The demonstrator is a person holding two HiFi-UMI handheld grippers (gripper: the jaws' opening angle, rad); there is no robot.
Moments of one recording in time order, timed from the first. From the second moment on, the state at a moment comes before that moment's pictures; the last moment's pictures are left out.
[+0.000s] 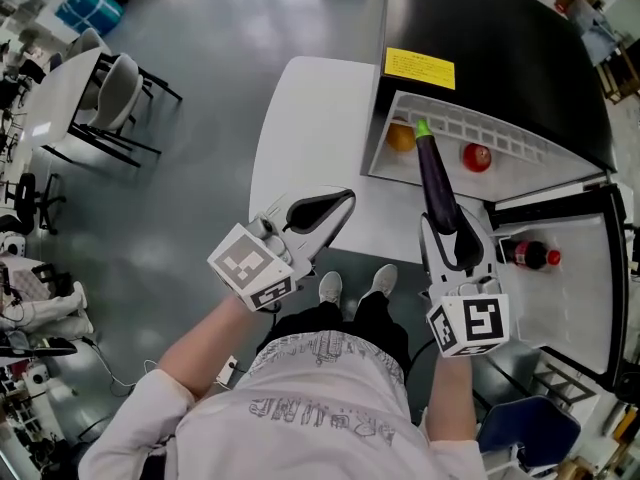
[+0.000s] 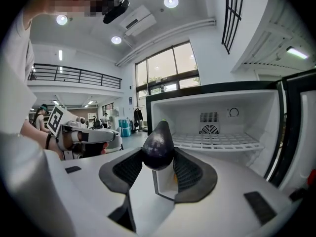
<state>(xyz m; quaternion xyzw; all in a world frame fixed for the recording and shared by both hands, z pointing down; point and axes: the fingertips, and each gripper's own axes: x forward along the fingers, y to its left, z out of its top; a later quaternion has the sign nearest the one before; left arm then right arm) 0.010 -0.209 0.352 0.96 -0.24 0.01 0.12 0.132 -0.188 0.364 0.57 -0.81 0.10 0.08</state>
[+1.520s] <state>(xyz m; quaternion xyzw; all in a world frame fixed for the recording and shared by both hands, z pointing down) -0.008 -0.227 0.394 0.96 -0.24 0.04 0.13 0.130 -0.331 0.374 0.62 -0.77 0.01 0.13</state>
